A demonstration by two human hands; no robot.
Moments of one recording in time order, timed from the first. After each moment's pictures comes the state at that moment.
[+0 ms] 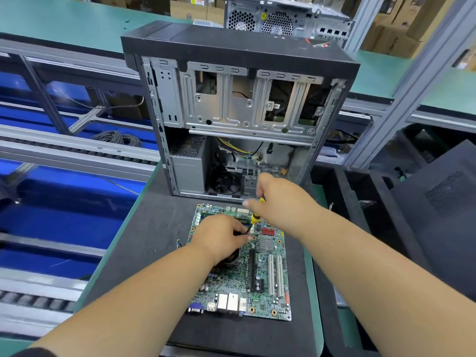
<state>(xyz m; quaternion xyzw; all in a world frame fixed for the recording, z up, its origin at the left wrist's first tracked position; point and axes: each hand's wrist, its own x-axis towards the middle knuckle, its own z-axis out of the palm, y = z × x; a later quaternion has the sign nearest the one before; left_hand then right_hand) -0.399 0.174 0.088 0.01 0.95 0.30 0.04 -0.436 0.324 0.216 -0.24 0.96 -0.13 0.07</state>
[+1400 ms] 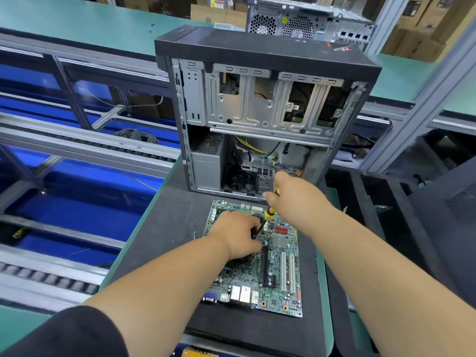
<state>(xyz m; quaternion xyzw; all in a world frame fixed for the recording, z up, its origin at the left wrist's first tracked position) -0.400 0.173 0.090 0.13 0.98 0.14 0.06 -0.435 0.318 0.210 -0.21 0.97 -0.10 0.04</state>
